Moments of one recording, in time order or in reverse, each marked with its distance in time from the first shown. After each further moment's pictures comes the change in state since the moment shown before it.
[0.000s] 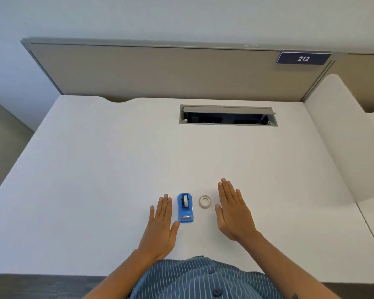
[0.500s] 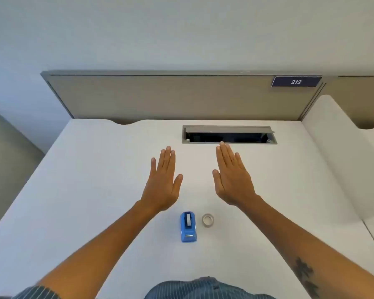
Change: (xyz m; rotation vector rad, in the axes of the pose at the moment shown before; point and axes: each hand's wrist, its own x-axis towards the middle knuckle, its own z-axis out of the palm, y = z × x) left_hand 0.116 0.049 -0.153 0.144 0.329 0.154; right_hand 0.105 -0.029 -0.117 -0.060 0.288 -0.117
